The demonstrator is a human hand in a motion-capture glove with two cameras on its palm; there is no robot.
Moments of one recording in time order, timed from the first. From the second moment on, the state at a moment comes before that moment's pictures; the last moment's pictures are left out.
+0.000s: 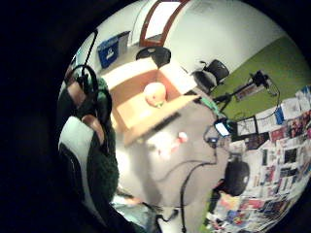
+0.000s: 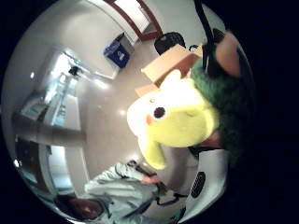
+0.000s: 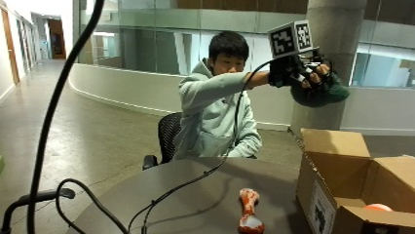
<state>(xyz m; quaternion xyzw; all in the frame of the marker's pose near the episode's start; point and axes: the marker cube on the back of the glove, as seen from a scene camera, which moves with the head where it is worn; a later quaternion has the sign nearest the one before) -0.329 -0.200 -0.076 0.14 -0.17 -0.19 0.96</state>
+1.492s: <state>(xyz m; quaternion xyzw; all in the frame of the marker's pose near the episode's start) -0.198 -0.225 0.220 -0.11 -0.03 -0.18 0.98</state>
